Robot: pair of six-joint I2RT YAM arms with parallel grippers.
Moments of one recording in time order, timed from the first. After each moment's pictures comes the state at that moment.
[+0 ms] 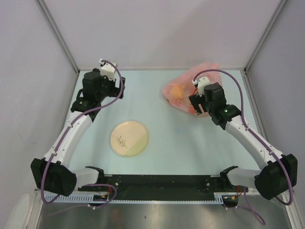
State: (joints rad) left arm -0.23 1.23 1.17 -0.24 0.04 0.14; right arm 0.43 1.22 1.06 -0.44 0.35 -0.24
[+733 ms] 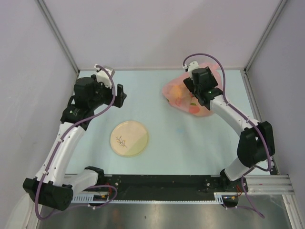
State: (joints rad) left arm -0.25 1.08 1.19 -0.49 0.16 0.10; right arm 0.43 1.58 1.31 -0.24 0.50 -0.37
